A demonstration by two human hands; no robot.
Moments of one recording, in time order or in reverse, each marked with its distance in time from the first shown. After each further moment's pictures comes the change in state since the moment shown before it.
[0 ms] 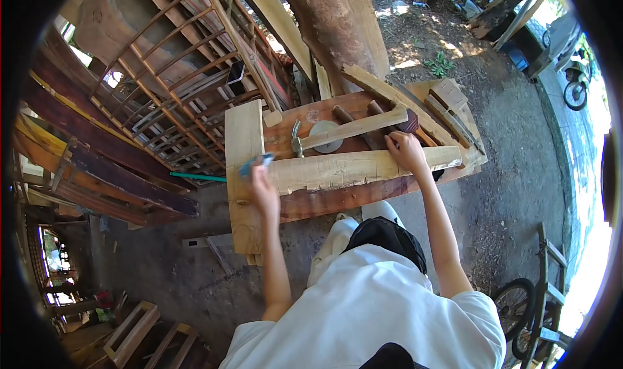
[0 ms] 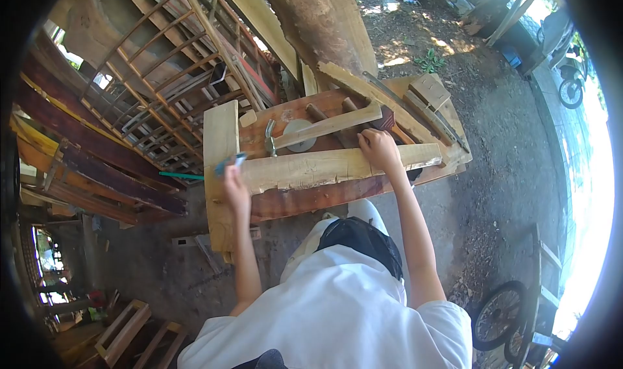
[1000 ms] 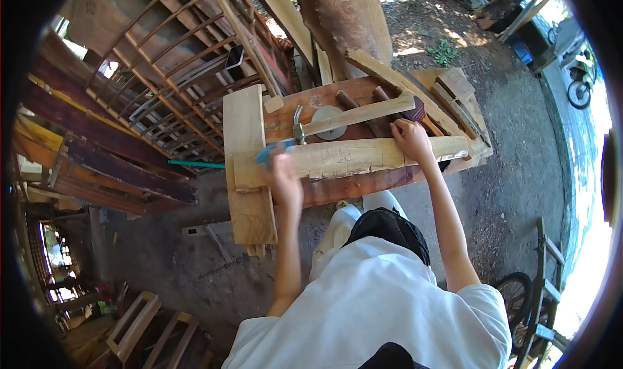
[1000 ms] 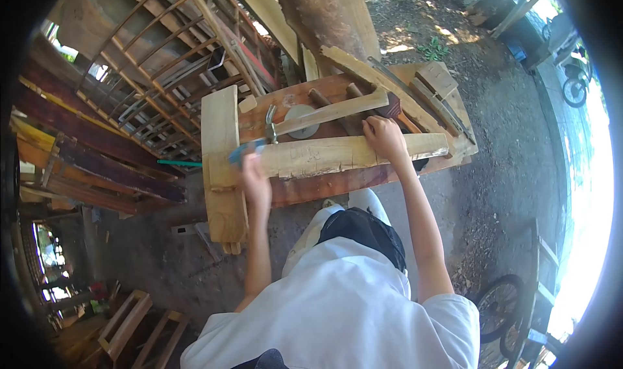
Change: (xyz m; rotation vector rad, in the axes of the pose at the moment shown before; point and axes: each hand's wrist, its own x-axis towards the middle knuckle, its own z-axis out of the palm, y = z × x) left_hand -0.031 0.034 0.025 -0.208 -0.047 0.071; right_hand 0.002 0.001 0.003 -0.043 -0.049 0.034
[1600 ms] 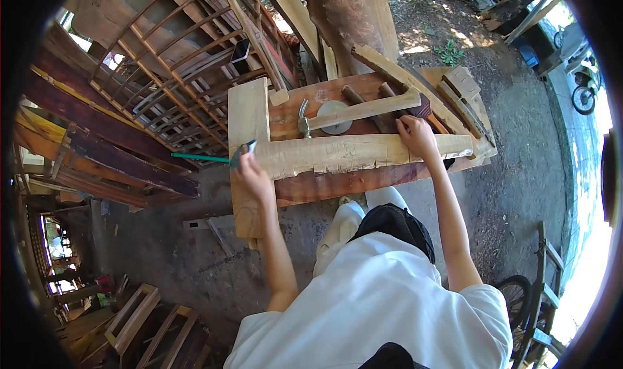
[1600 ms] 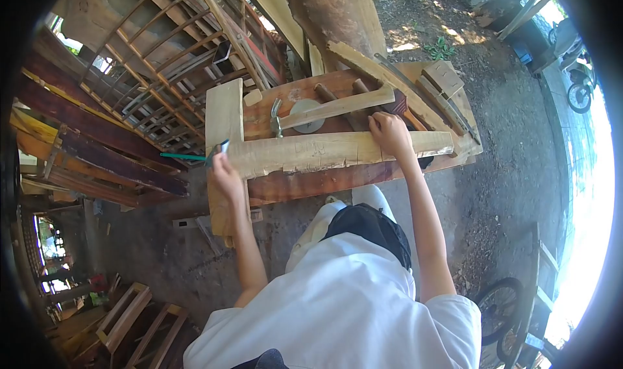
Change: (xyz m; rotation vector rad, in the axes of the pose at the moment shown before) left_hand 0.028 -0.014 -0.058 0.291 0.188 -0.245; right_hand -0.001 -0.001 -0.001 0.035 0.021 -0.024
